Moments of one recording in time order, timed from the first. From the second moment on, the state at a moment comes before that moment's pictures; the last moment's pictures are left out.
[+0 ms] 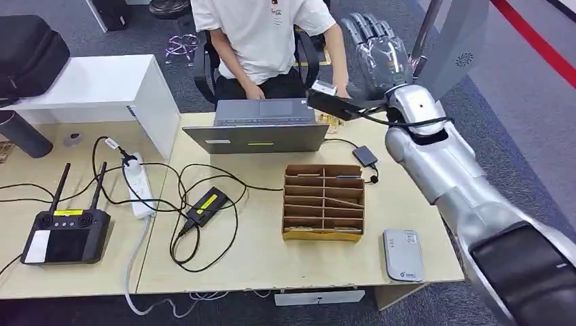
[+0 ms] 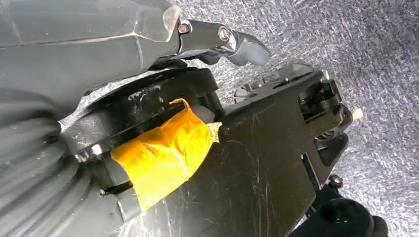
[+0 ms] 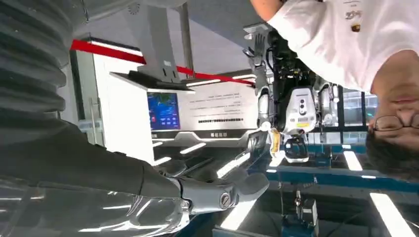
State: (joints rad) left arm -0.07 -0.17 -0.69 -0.17 0.53 0.05 -0.15; right arm -1.12 -0.18 0.71 -0.64 0.90 -0.28 -0.02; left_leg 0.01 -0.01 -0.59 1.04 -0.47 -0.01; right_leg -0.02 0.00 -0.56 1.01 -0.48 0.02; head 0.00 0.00
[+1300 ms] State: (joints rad) left arm -0.03 -0.18 -0.61 -0.17 0.66 0.08 -0.25; right arm 0.13 -0.43 0.20 -1.75 0.75 -0.50 -0.37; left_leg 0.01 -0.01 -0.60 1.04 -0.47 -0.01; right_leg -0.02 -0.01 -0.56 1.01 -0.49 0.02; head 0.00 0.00
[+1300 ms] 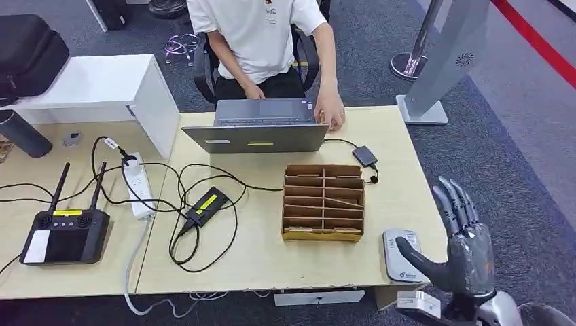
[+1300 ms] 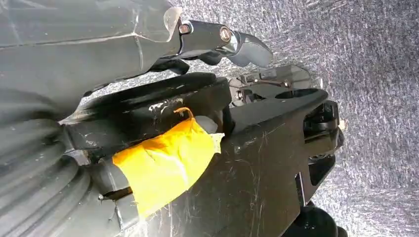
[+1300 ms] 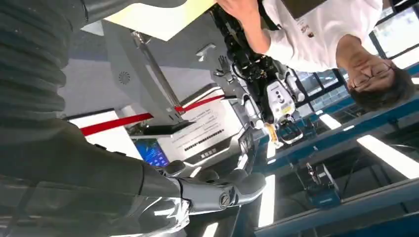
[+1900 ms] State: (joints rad) left arm -0.03 -0.18 -0.59 -0.17 0.67 0.09 -0.25; right arm 0.29 -0.28 0.28 -1.70 0.88 -0.67 -0.37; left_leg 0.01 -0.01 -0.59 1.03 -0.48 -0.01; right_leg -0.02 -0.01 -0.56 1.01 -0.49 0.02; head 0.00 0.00
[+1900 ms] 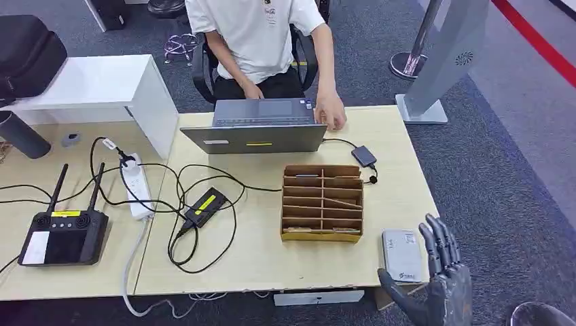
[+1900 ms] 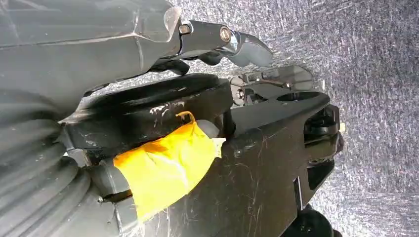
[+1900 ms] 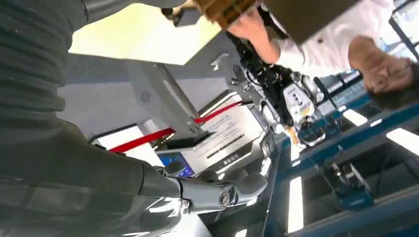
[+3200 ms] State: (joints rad) left arm -0.05 -0.18 -0.63 -0.17 0.59 0.10 -0.16; right arm -0.02 -0.19 0.61 -1.42 1.56 -0.68 0.27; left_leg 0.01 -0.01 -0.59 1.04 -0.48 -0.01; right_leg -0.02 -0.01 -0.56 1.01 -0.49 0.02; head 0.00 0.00
